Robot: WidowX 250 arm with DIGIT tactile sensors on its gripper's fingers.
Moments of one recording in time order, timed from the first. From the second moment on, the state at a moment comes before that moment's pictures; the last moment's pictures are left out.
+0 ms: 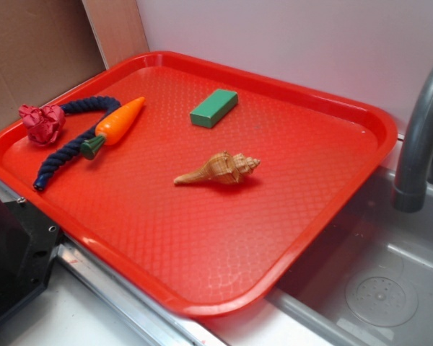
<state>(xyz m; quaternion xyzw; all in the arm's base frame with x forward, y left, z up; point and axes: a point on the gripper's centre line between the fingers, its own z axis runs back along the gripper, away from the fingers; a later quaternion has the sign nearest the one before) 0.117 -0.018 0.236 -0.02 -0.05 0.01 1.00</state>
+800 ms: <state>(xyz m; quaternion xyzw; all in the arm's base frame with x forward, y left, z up) 0.130 0.003 0.210 -0.06 -0.04 0.26 0.96</state>
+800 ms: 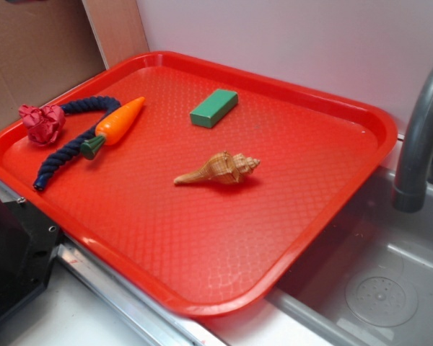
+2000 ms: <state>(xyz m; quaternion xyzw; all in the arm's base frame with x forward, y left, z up) 0.173 0.095 0.097 -0.01 -0.14 0.55 0.82</state>
